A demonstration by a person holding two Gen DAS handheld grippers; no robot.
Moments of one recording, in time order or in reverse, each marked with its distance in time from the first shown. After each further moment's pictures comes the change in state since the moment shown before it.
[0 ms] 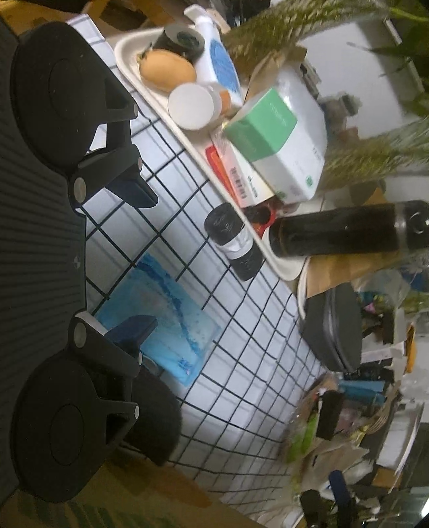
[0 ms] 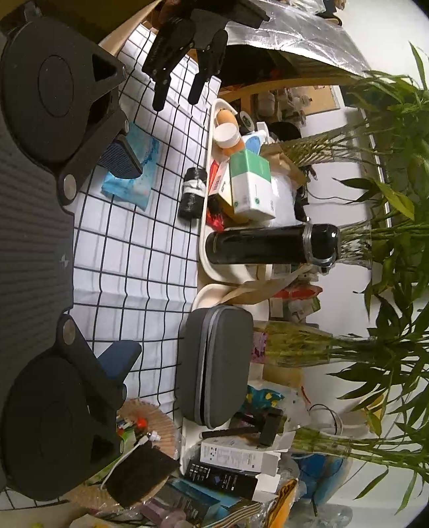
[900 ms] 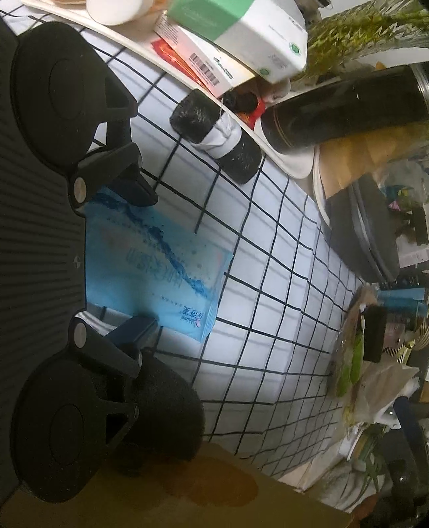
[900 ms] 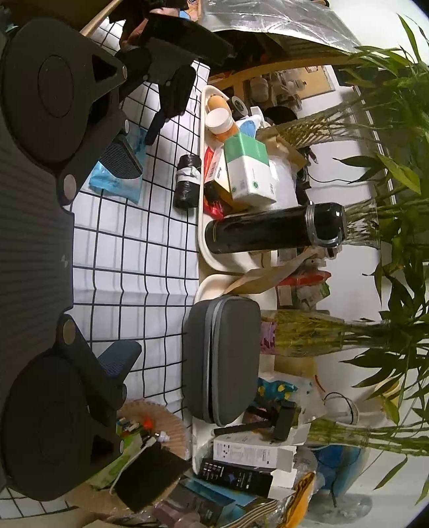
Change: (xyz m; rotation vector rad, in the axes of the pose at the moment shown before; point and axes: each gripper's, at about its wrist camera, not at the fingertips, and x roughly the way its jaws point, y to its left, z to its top) left arm 0.069 -0.026 0.015 0.235 0.040 -0.244; right arm 0.017 -0.008 0.011 0.063 0.022 -0.018
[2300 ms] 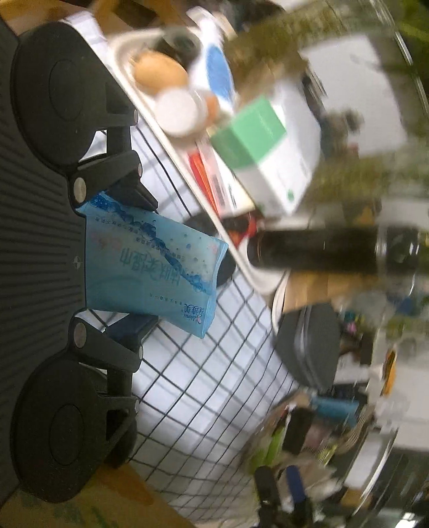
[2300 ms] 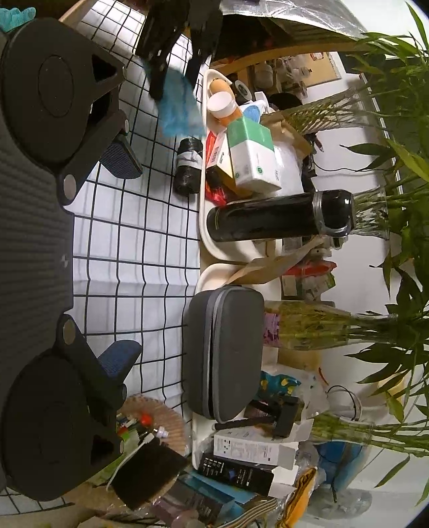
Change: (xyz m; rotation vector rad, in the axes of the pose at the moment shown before) left arm -0.088 0.011 0.001 -0.371 -0.080 0.296; right arm 0.020 -0.001 0.006 -0.001 0.019 -0.045
